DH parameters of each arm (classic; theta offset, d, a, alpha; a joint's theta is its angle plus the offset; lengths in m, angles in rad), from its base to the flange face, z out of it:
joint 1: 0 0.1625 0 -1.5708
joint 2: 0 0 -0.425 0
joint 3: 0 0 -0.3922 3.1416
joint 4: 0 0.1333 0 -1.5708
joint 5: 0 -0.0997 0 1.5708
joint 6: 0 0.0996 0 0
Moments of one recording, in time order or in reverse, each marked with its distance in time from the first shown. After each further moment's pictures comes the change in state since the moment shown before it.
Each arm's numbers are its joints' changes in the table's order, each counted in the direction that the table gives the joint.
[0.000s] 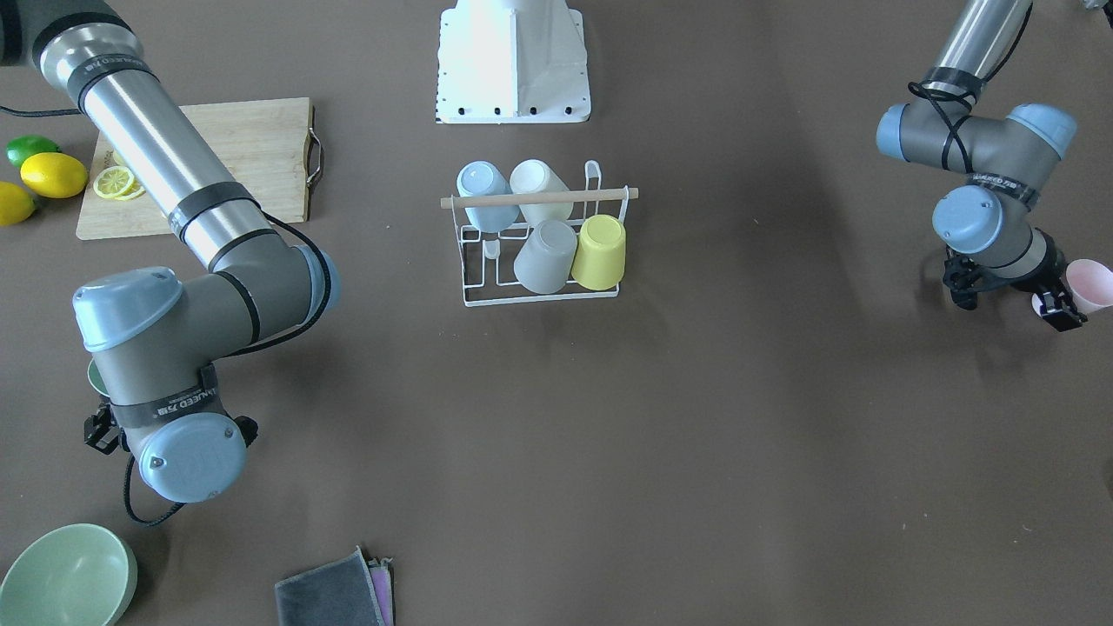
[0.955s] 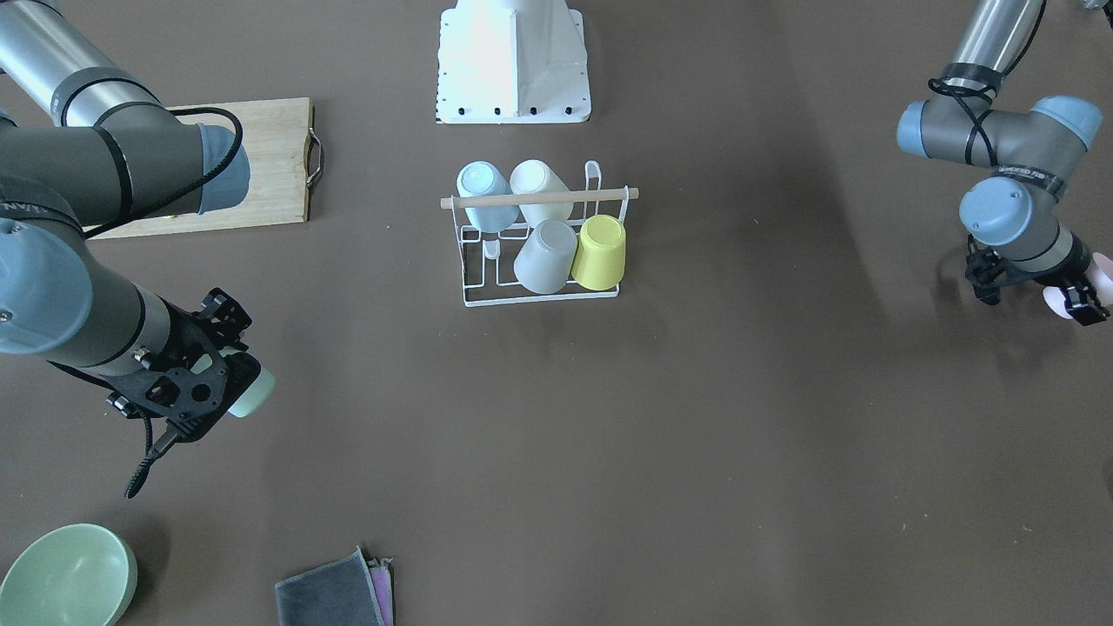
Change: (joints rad) left arm -0.034 -0.036 -0.010 -0.071 0.001 0.028; right arm 0.091 0.222 -0.511 0.415 -0.429 0.271
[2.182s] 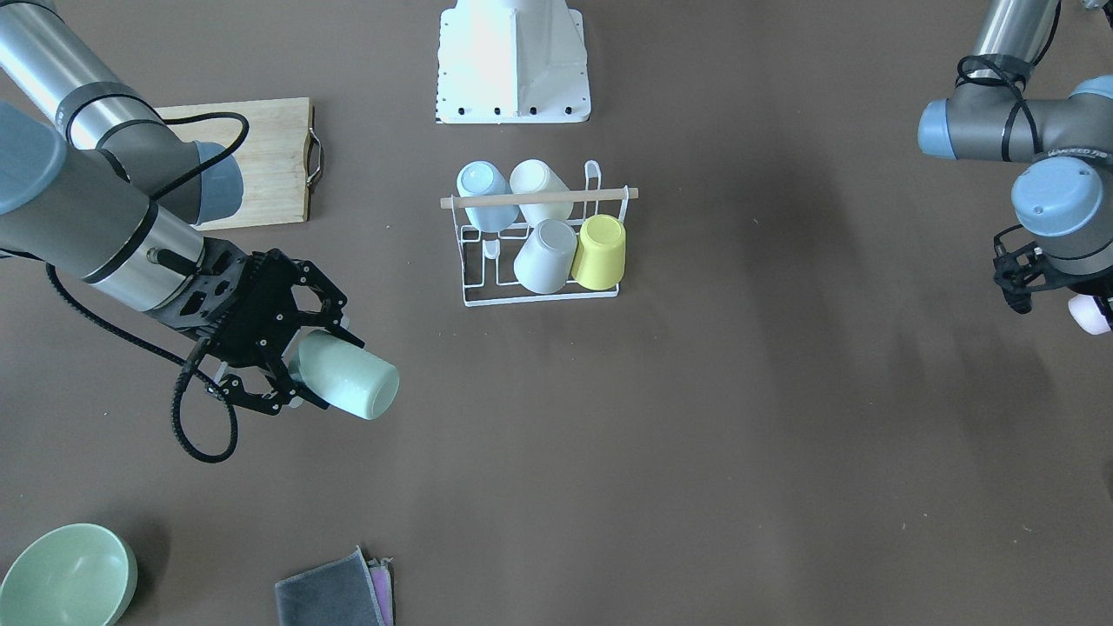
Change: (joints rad) left arm -0.167 0.050 0.136 -0.010 0.109 0.153; right arm -0.057 0.061 0.047 1.047 0.006 0.435
